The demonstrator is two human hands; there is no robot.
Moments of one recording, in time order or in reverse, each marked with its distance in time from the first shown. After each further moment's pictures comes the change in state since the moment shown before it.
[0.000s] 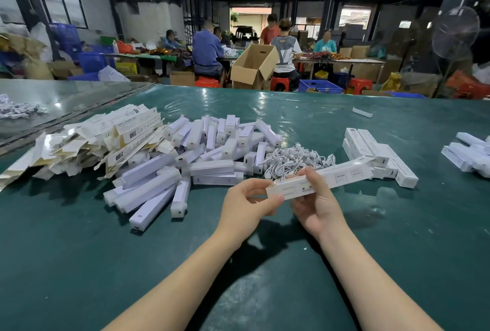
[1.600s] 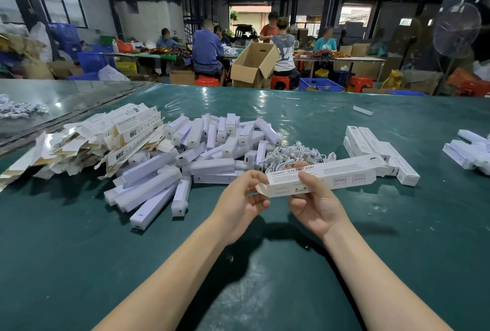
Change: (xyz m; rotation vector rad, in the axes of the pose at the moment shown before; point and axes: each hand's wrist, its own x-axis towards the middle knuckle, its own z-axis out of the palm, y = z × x) left_hand 0.002 0.024 -0.006 -0.431 -0.104 -0.262; right_hand -0.011 -0.003 0.004 0.065 -0.317 0.098
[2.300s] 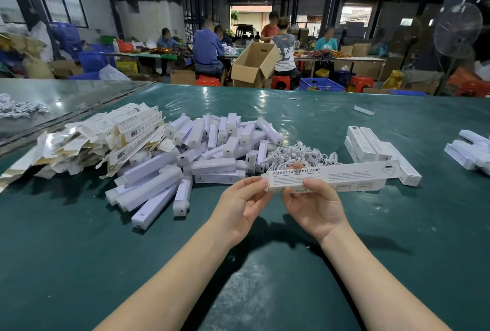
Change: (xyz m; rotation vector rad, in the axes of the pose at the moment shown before) left_hand 0.002 -0.006 -0.006 -0.299 0.112 -0.052; right_hand 0.001 0.002 -0.003 0.071 -0.035 0.007
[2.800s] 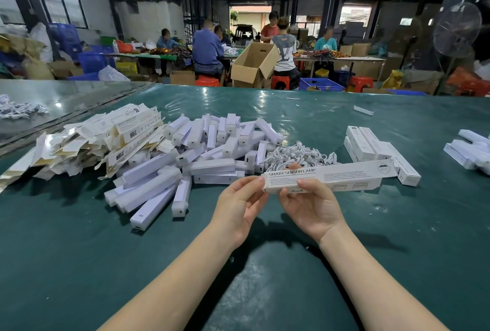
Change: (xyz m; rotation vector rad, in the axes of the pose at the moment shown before) left_hand -0.001 -0.004 0.001 0.034 0.064 0.076; right_hand 0.001 0.003 0.003 -0.016 0.009 0.004
